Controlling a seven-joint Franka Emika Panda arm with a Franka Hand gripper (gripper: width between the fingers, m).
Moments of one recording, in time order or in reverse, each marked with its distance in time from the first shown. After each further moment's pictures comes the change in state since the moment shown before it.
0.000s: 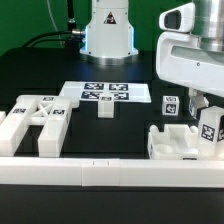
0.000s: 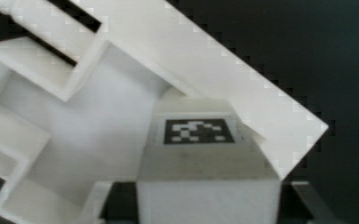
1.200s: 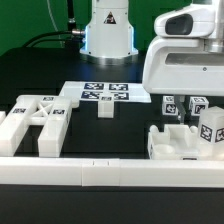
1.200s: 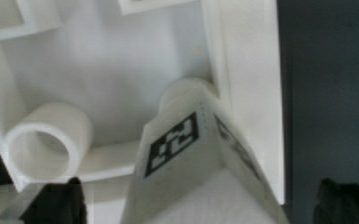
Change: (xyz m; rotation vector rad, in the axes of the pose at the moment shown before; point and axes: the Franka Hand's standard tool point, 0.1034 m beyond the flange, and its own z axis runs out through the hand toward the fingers) arm 0.001 -0.002 0.001 -0.002 0.014 -0.886
